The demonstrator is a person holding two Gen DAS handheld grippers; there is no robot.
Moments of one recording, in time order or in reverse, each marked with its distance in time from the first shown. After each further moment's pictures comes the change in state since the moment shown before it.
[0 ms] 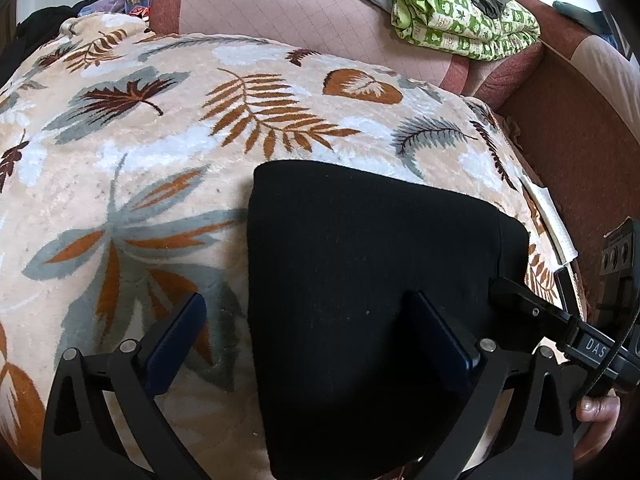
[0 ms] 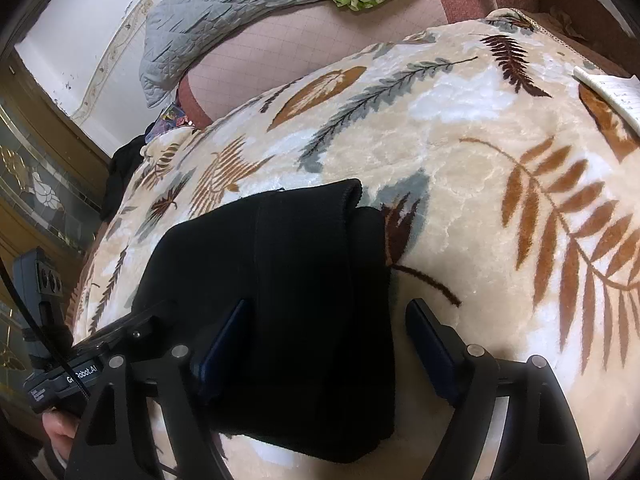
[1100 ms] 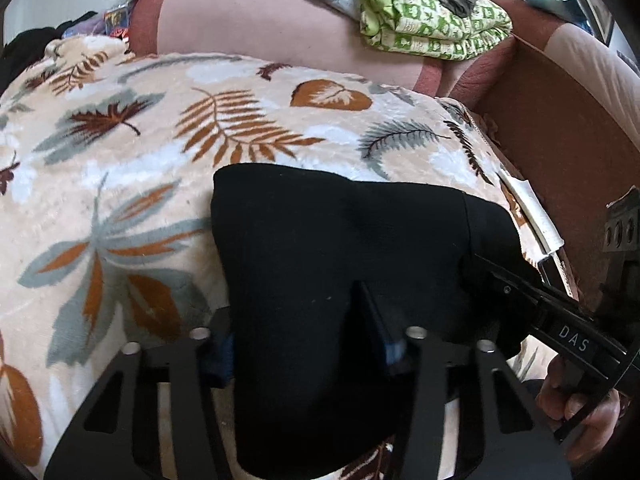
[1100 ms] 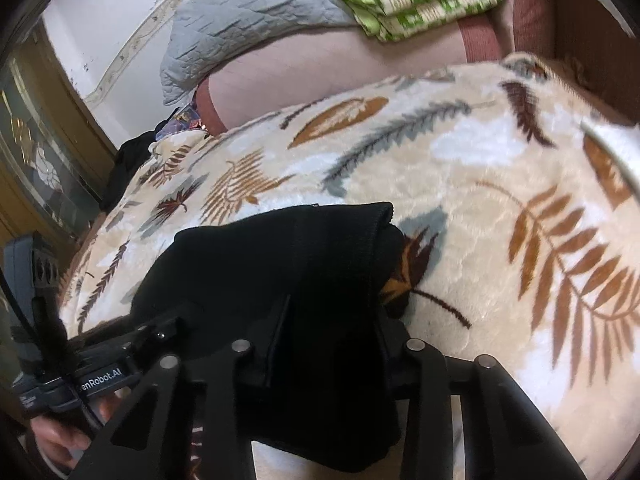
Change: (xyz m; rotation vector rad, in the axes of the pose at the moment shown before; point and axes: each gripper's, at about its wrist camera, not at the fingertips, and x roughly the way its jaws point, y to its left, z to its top) left arm -0.015 -0.020 -0.006 0.067 -0.051 -0.040; right arm -0.018 0.034 -0.001 -0.130 -0.105 -0.054
